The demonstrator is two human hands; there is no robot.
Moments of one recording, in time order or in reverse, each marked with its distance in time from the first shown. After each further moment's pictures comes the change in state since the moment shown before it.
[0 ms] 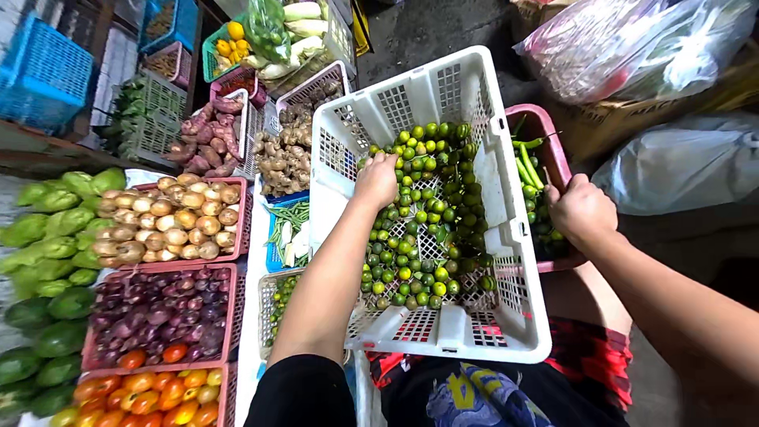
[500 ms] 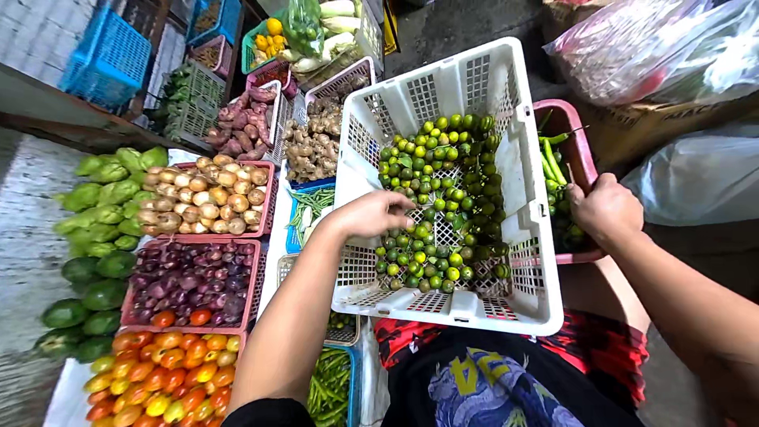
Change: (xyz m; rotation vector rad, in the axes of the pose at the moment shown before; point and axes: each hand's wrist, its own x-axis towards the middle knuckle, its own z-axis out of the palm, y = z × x) left_hand -0.139 -0.016 -0.062 -0.383 -0.430 0.174; right_hand -0.008 0.012 0.004 0.050 0.005 -0.010
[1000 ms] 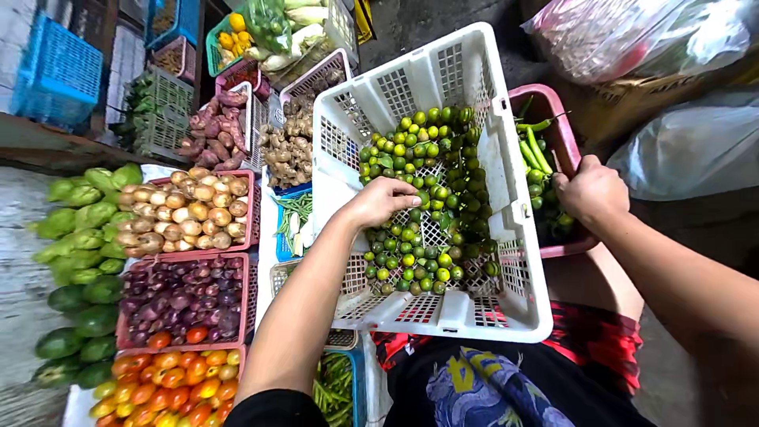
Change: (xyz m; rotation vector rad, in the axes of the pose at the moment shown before) left_hand 0.078 -0.005 0.010 -0.086 0.105 0.078; right_hand 0.016 -0.004 -0.006 0.024 -0.035 0.010
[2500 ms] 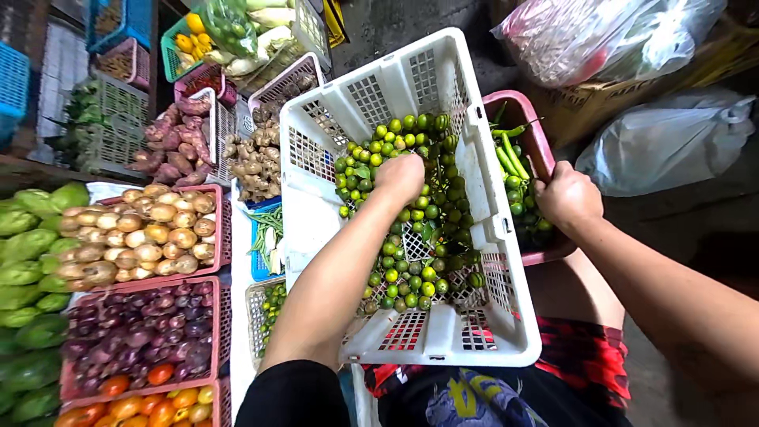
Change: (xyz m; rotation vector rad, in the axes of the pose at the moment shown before) left_hand 0.106 0.057 0.025 0.573 0.047 -0.263; right_hand 0.002 -0.001 0.006 -0.033 0.027 0.002
